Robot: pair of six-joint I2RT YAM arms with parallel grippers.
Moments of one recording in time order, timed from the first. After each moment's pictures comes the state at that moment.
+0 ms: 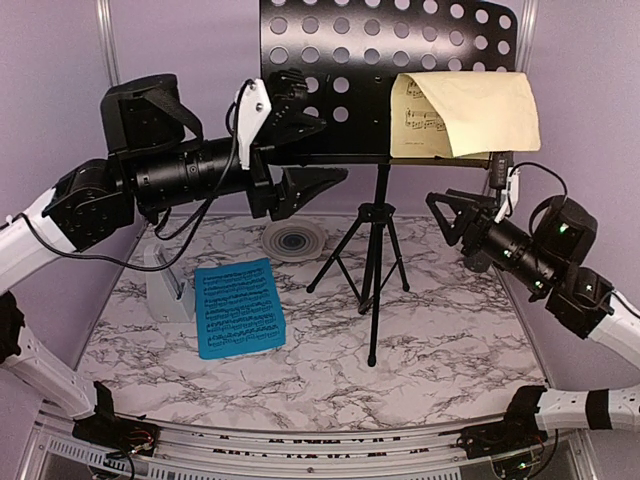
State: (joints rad) left arm -1.16 1.40 1.68 -0.25 0.05 0.49; right arm 0.79 0.79 0.84 0.03 0.13 0.26
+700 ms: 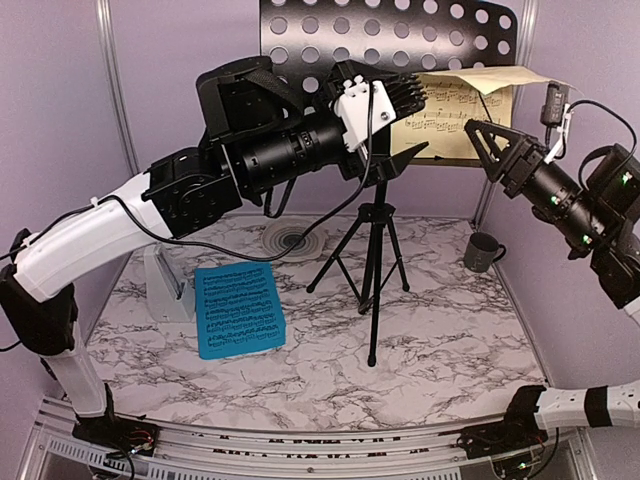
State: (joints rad) left arm -1.20 1.77 2.02 -0.05 -0.07 0.93; right arm 0.79 0.83 1.20 -0.07 0.09 0.20
